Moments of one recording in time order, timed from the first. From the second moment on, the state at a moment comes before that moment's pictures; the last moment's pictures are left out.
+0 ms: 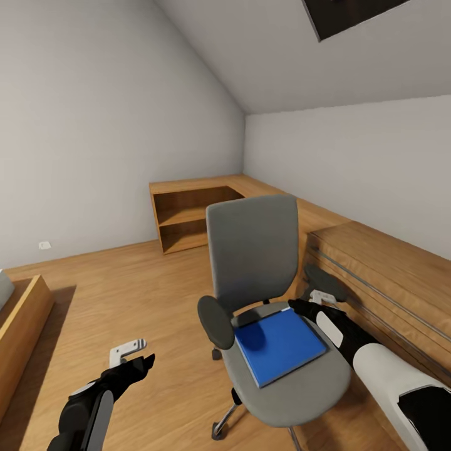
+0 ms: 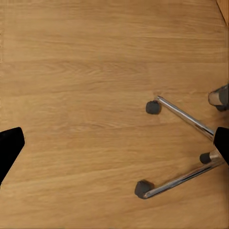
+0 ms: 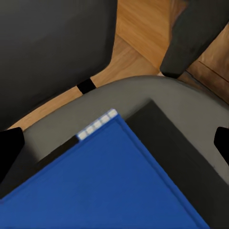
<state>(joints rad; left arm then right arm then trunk) -0.14 -0.13 0.22 -1.52 0.11 0.71 0.04 -0.89 -0.15 0.34 -0.40 -0.68 0.23 -0.06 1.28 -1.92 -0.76</state>
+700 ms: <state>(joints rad) -0.14 -0.13 0.27 -1.56 0.12 0.71 0.04 -0.89 -0.16 0.33 -0.39 -0.68 0.23 -0.06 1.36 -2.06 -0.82</state>
